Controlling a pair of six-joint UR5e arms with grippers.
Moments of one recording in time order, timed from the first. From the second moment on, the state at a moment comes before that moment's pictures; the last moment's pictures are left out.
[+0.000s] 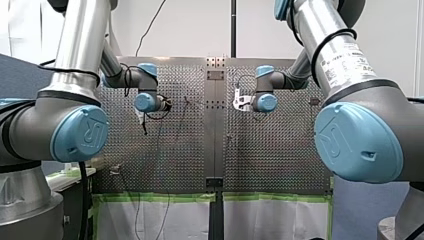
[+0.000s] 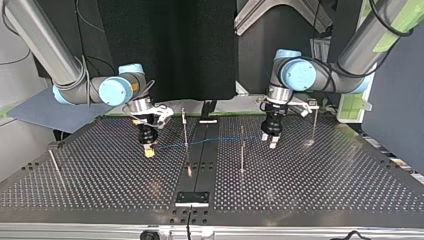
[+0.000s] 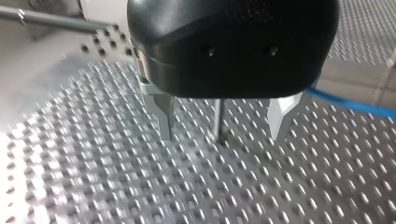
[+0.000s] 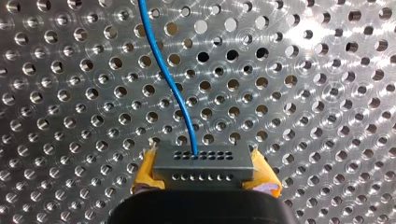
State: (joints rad) left arm -0.13 -1.81 -1.91 -2.49 -1.55 -1.89; right arm 2.03 -0.97 1.38 -0.44 1.50 1.64
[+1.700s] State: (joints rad) left arm -0.20 -1.61 -2.06 -2.57 -1.42 -2.13; right arm 2.03 -0.97 1.38 -0.42 1.51 1.64
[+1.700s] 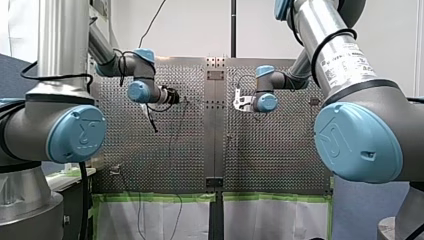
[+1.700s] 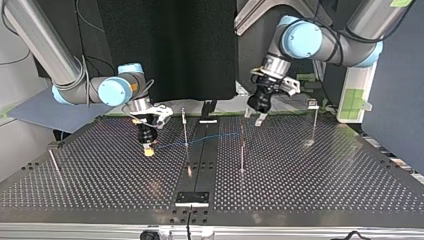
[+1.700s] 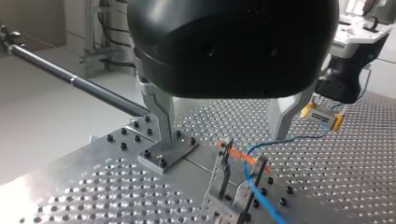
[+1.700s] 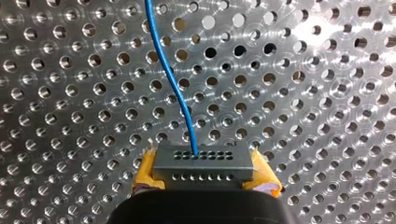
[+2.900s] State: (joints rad) left arm -0.47 -1.62 -2.09 -2.39 -1.74 -1.82; right arm 2.03 -0.97 1.38 -0.41 1.51 1.64
